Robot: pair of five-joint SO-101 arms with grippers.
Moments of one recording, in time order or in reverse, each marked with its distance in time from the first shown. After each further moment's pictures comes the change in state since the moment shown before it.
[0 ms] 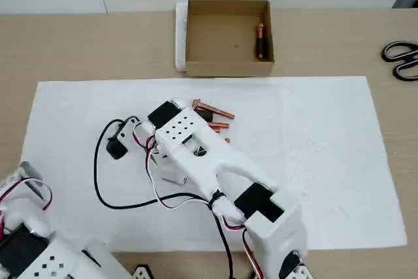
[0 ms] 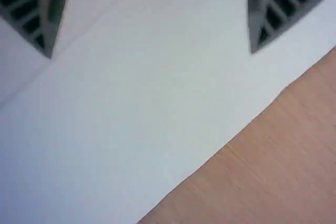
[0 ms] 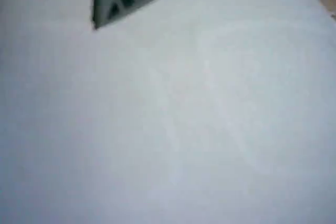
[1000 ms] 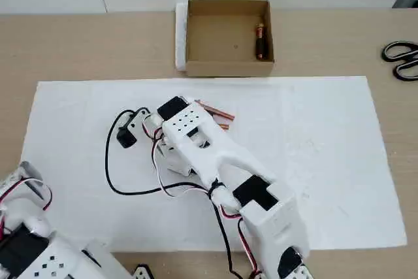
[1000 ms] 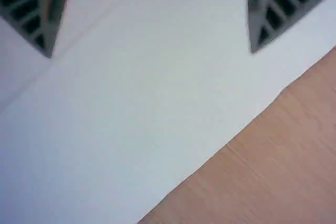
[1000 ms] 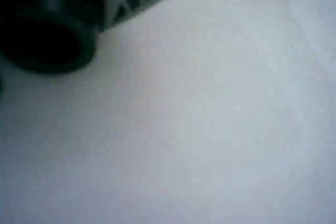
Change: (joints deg) left arm 0.0 0.0 0.0 0.0 0.0; right arm 3.7 5.6 -0.8 -4.6 0.0
